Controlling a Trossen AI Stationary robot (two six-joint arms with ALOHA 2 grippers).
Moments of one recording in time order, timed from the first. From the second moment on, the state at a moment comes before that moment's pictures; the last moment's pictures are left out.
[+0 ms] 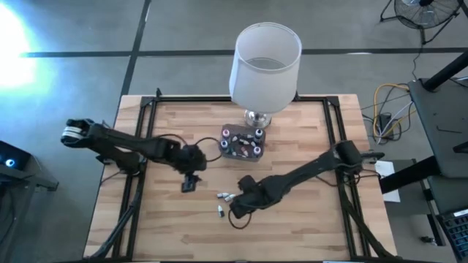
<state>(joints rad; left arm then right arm) -0.12 1.27 0.85 -0.61 0.04 -0.19 0.38 2.04 1.60 -0.82 0.17 1.37</state>
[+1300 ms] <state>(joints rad) -0.18 0.81 0.63 -0.58 -0.13 -0.43 0.30 2.35 1.90 -1.06 0.05 1.37</state>
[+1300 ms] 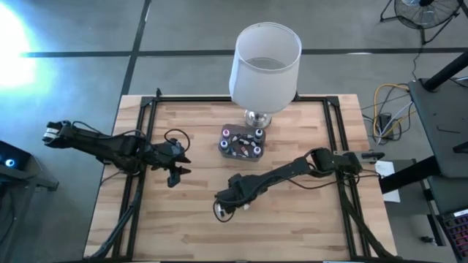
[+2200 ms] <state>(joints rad) -0.18 0.85 0.63 -0.55 -0.17 -0.37 0.34 2.36 1.97 -1.15 -0.05 1.85</state>
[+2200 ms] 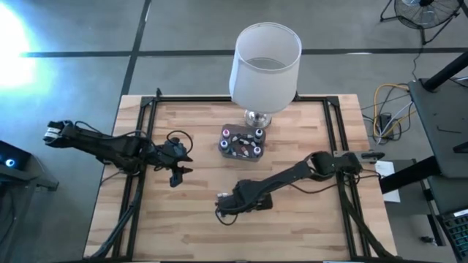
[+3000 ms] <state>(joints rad) -0.18 0.85 0.63 -0.56 -0.17 -0.34 0.34 2.38 1.96 -1.14 -0.08 1.83</state>
